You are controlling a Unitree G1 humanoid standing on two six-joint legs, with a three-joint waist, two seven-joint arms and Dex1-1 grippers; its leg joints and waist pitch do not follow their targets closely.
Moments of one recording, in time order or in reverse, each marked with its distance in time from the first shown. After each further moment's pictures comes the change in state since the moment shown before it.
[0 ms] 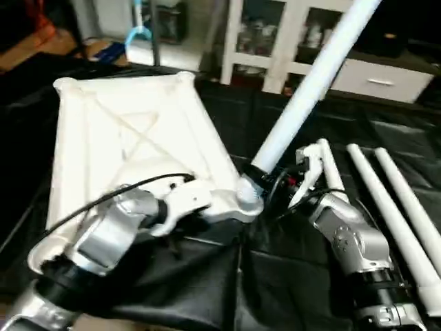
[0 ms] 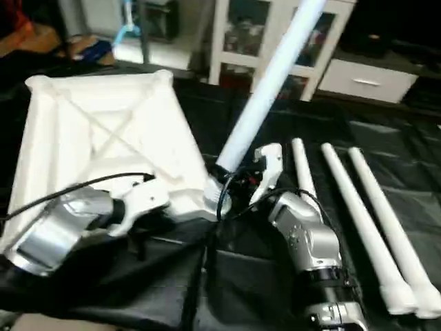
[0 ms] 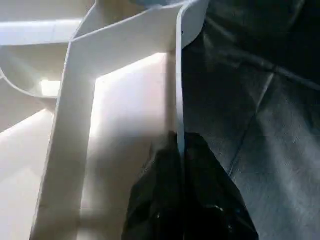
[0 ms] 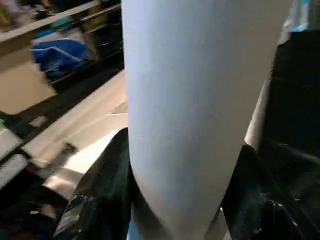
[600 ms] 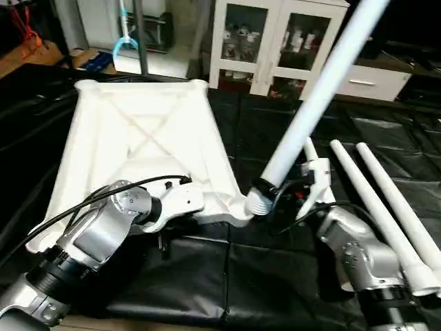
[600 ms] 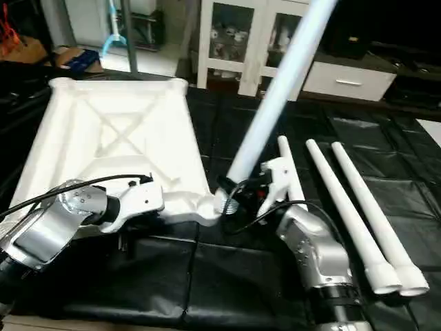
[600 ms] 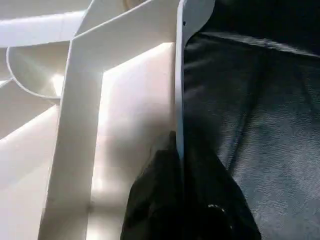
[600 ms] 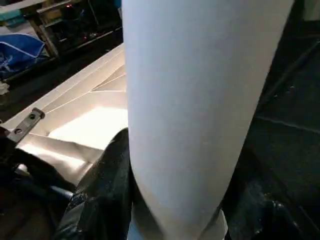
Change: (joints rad) left arm -0.036 0.114 -0.045 0.080 0.065 -0.118 -0.026; right arm 0.089 -0.019 0.010 -0.044 -0.052 -0.029 -0.090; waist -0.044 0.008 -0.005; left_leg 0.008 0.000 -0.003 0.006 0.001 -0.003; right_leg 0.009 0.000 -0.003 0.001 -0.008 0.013
